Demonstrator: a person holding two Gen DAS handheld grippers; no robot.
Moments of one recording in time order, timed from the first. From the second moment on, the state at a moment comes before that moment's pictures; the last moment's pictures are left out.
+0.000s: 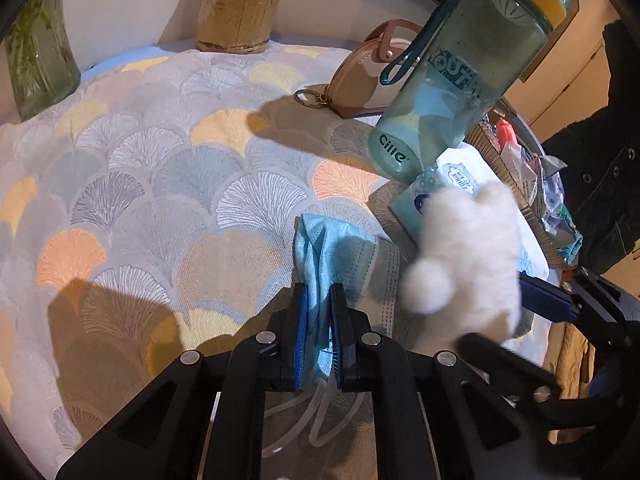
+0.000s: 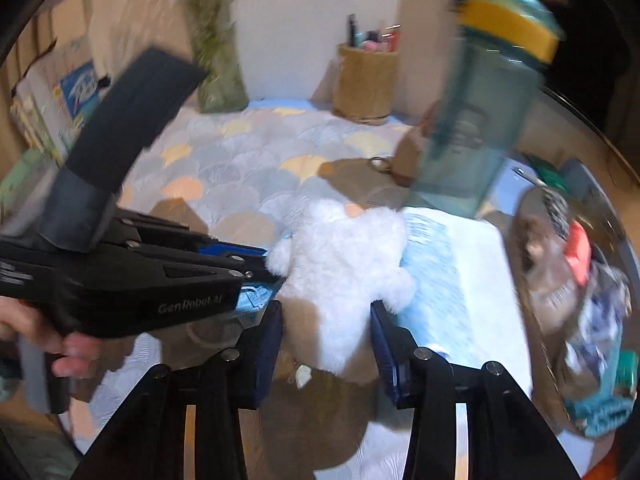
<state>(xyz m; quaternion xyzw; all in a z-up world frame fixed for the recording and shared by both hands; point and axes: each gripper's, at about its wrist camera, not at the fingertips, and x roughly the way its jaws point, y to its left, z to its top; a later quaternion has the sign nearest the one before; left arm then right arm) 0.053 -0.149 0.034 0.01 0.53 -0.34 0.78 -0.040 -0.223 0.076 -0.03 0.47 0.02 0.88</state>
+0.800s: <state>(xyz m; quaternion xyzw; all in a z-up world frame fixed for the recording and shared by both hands) 0.044 0.017 0.112 -0.11 0.48 -0.20 0.85 -0.038 -0.204 0.143 0.02 0.39 0.12 0.91</state>
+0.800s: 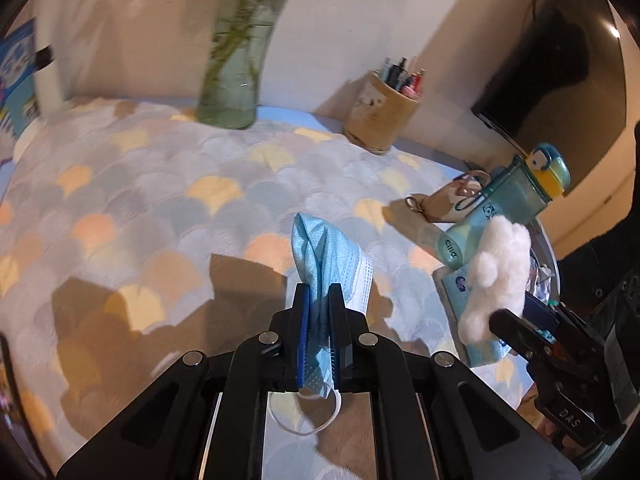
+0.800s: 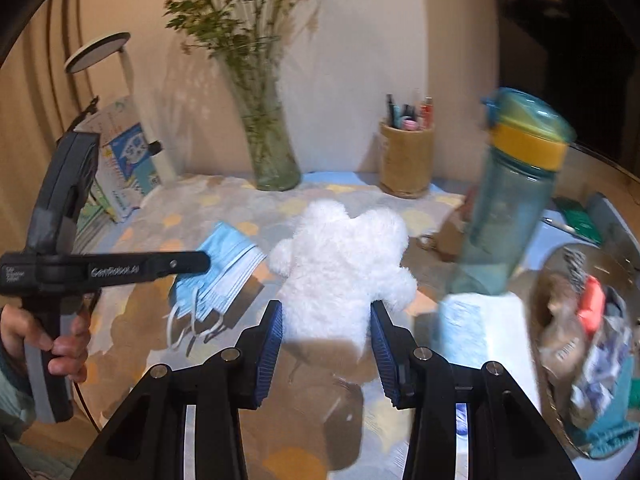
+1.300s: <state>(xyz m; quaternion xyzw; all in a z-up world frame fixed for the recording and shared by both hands) 0.062 -0.067 0.238 -0.12 0.30 -0.29 0.90 -0.041 -0.268 0.223 0.05 0.28 0.09 0.95</state>
